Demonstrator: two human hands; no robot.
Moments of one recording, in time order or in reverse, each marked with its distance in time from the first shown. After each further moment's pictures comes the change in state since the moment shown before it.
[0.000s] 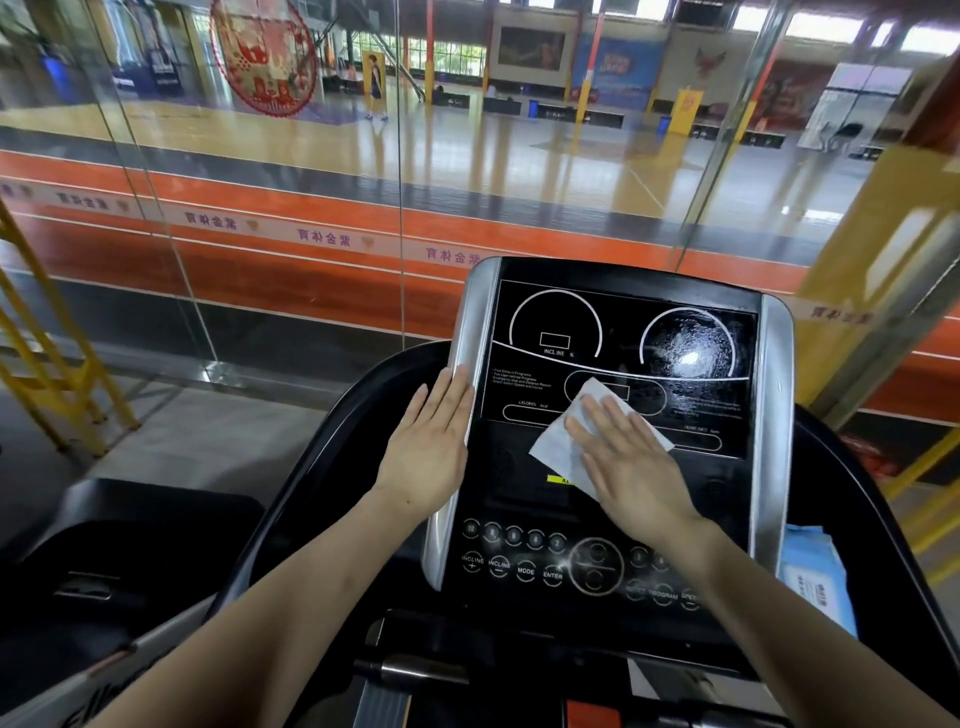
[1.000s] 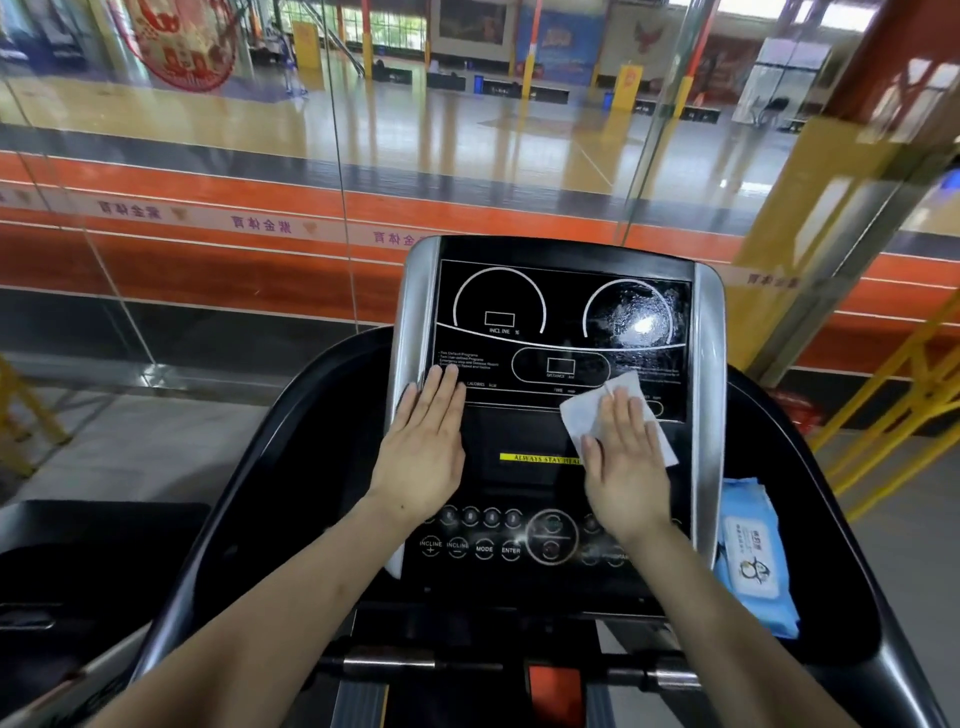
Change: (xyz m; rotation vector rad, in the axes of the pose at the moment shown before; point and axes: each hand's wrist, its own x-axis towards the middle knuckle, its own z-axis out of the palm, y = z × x) left_hand 0.005 0.047 0.017 -0.061 0.004 0.044; right_hand -0.042 0.008 0.015 0.185 0.070 0.494
